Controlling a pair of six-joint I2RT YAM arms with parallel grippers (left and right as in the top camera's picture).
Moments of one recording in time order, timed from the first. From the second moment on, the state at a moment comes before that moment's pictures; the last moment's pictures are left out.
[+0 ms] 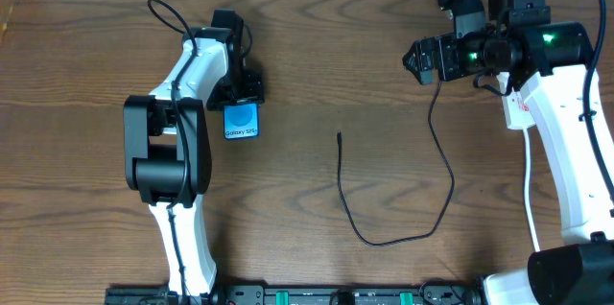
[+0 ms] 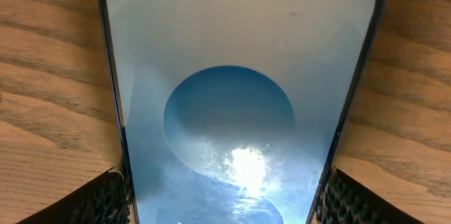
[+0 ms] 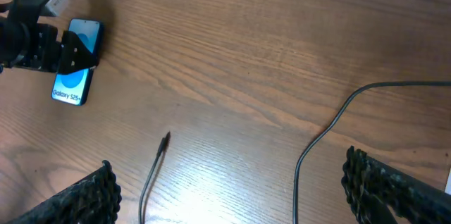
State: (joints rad) left arm -0.09 2.19 1.63 -0.97 0.03 -0.24; right arm 0.13 1.64 1.65 -1.02 -0.33 -0.06
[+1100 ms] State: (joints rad) left arm -0.09 2.14 1.63 -1.03 0.14 -0.24; right arm 0.13 1.64 1.65 -1.02 -0.33 -0.06
